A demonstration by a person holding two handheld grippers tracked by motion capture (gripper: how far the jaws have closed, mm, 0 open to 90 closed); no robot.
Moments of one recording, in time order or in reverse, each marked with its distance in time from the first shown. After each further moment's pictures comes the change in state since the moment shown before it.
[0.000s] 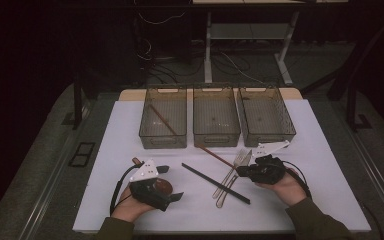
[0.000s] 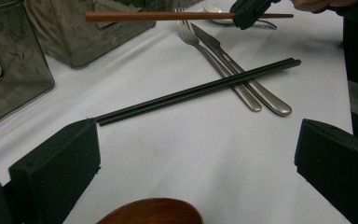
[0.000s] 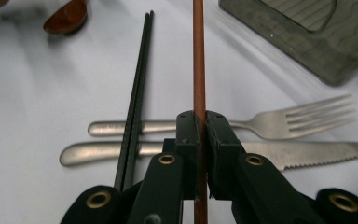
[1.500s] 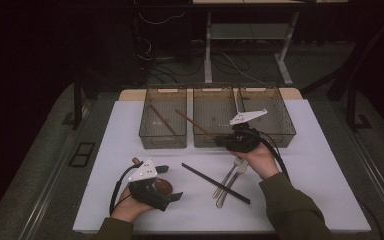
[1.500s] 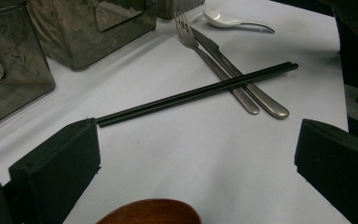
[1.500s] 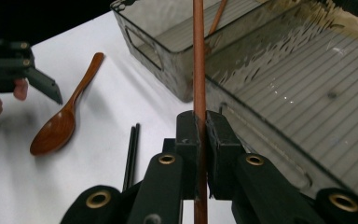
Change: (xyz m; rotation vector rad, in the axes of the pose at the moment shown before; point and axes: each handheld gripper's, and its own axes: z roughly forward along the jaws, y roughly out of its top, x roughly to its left) left arm 0.000 0.000 -0.002 -0.014 -0.004 -0.011; right arm -0.012 0.091 0.031 -0.120 -0.011 0.036
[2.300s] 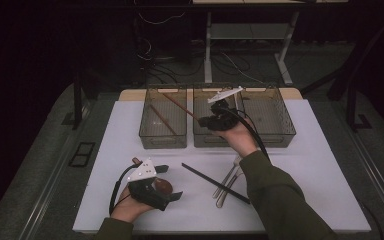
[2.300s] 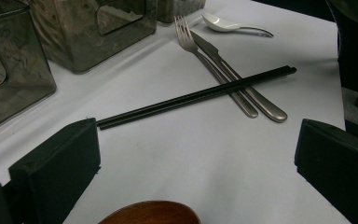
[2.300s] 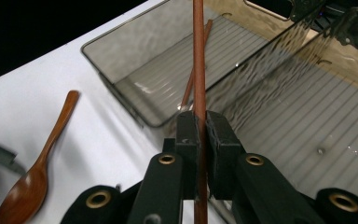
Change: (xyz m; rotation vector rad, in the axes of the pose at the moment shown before) left arm 0.001 0.001 -0.002 -0.008 -0.002 0.001; right arm -0.002 0.067 0.041 0.046 -0.064 0.014
